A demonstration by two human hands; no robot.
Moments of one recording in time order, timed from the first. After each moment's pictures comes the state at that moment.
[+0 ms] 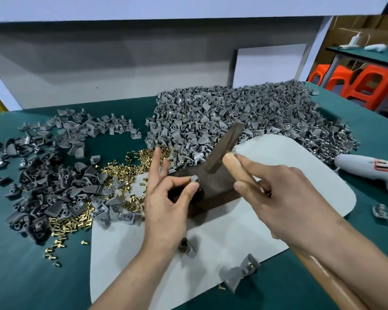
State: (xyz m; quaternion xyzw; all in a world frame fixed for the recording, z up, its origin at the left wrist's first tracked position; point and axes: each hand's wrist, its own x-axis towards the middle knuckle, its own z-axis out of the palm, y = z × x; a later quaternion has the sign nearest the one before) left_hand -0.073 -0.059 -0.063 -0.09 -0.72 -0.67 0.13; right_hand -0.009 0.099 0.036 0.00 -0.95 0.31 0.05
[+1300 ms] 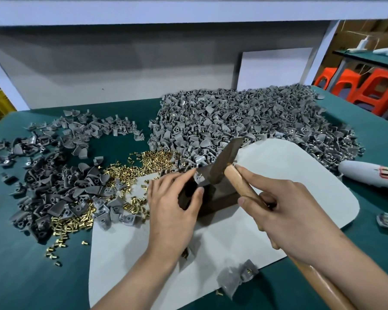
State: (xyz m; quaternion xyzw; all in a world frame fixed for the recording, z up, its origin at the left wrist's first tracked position) left_hand -0.066 -0.056 -0.050 -0.10 -0.86 -0.47 0.19; right_hand -0.008 0.110 0.023 0.01 -0.93 0.38 0.03
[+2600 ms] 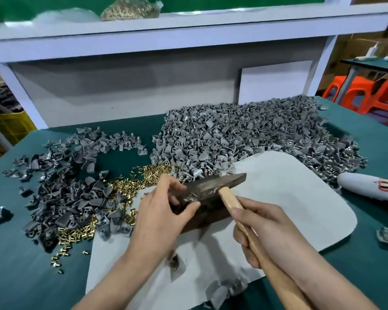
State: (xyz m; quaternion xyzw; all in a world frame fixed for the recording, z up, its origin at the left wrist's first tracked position) left_hand -0.065 -0.065 -0.021 -0.11 -0.90 -0.39 0.15; right_hand -0.015 0.115 -0.004 -0.08 -0.64 0.75 -0.10
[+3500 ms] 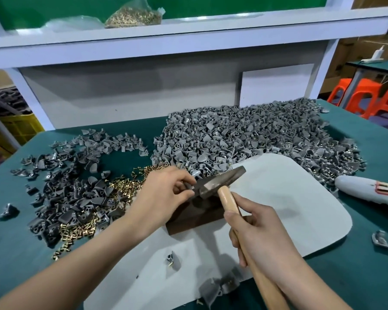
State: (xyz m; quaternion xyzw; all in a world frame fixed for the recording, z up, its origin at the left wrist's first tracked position) left_hand -0.099 -0.063 0.004 -0.24 -0.91 -0.31 0.11; right_hand -0.012 0.114 -0.012 -0.07 -0.74 0.67 0.00
